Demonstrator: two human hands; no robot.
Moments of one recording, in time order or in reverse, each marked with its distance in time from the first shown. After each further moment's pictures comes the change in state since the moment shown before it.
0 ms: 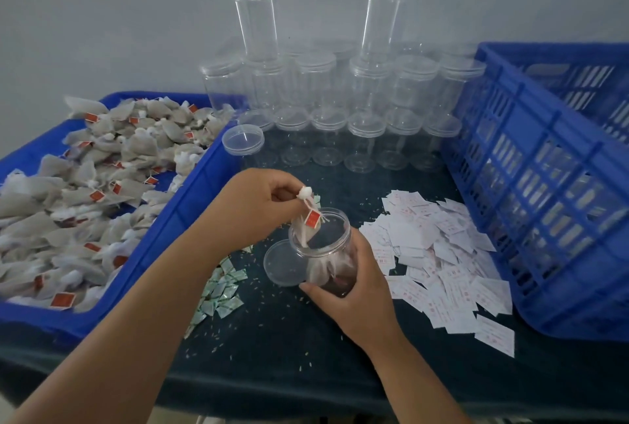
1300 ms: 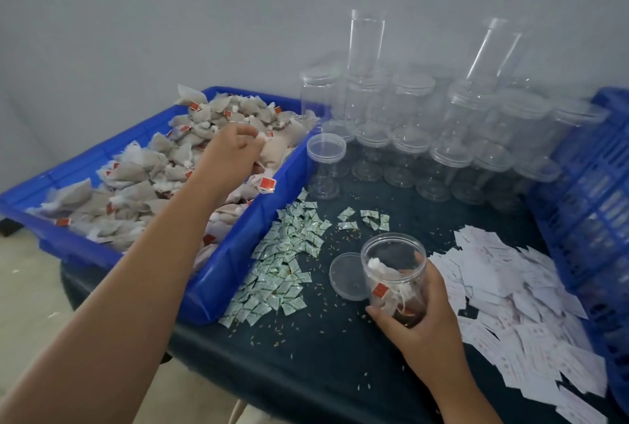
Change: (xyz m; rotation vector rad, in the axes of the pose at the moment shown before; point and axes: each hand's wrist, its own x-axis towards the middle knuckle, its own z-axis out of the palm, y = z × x) left_hand 0.006 -0.120 -0.110 -0.228 0.517 -0.352; right_hand -0.001 0.002 0.003 0.012 -0.123 -0.003
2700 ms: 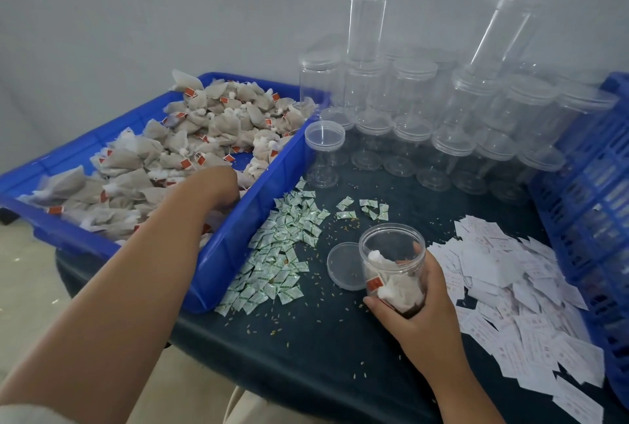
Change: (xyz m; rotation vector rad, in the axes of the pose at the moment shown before) left_hand 0.010 -0.044 0.002 1.105 -0.466 -0.259; right_hand -0.002 0.000 -0.001 -0.067 0.027 0.021
